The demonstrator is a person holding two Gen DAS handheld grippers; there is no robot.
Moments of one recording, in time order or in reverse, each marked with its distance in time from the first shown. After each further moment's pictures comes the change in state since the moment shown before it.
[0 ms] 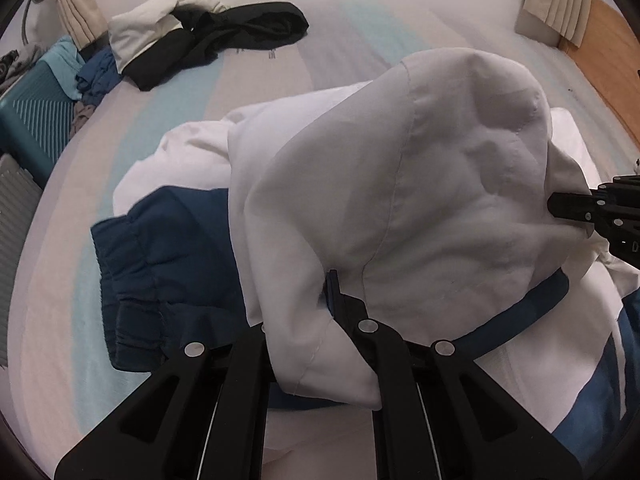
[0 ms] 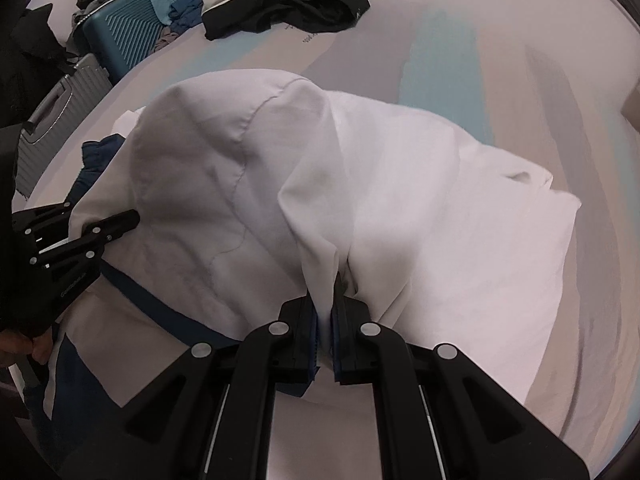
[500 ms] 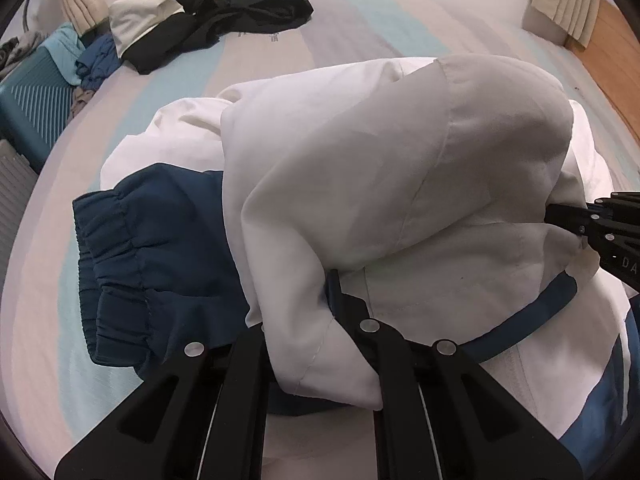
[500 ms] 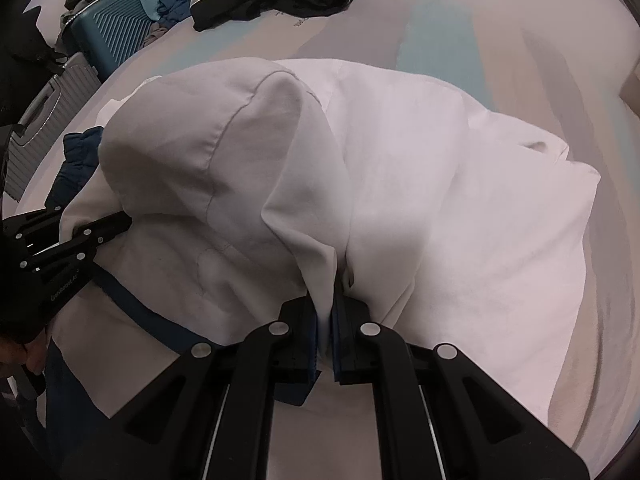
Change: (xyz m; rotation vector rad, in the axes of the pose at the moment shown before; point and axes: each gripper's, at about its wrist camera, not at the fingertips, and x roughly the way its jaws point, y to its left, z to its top) left arm 0.015 0.003 -0.005 -0.022 0.034 -0.002; right arm 0.027 -0.001 -0.007 0.028 0.021 -0.008
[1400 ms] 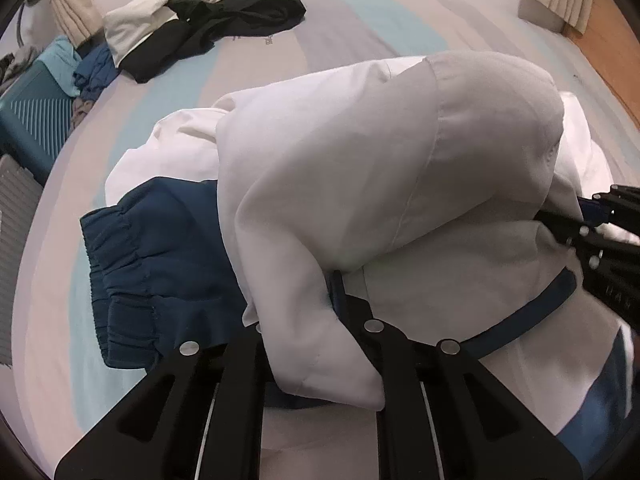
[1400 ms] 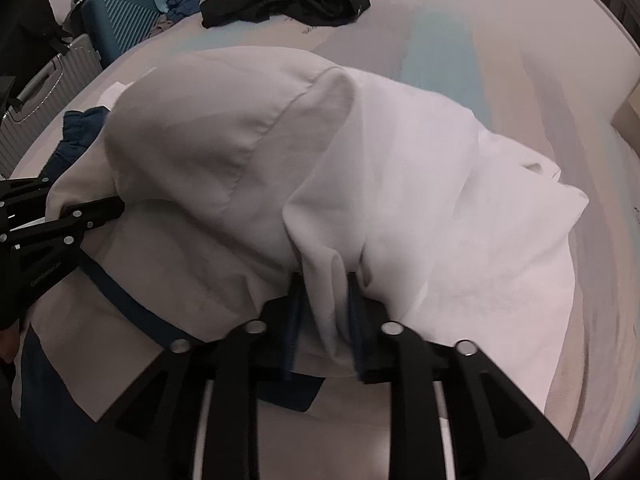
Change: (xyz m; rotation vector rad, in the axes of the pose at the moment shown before) left arm -0.008 -0.006 0.007 0.033 0.020 0.020; right arm -0.003 0.016 -0.009 -0.073 -0.064 -0.067
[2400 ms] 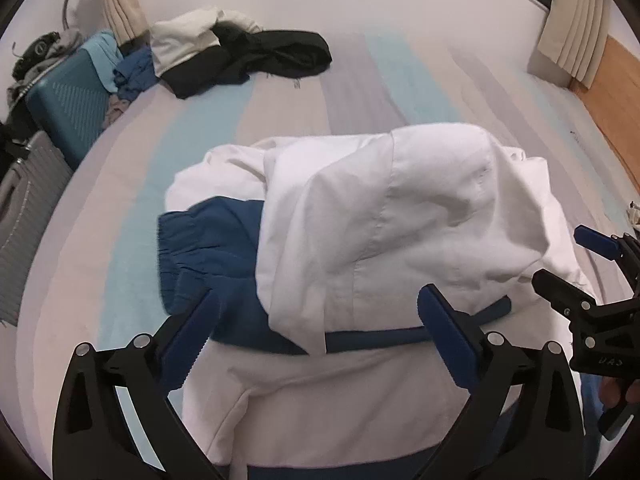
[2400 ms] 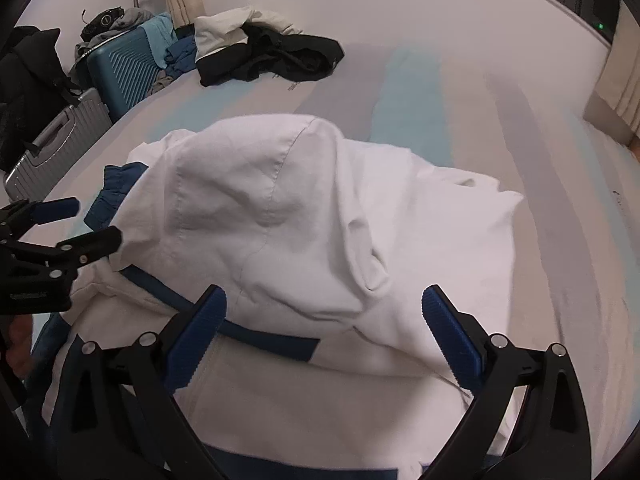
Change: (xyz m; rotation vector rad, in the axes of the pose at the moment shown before) left arm -0.091 -0.001 -0.014 -0.129 -0.120 0.010; right arm -0.079 -0.018 -0.020 0.100 -0.141 -0.005
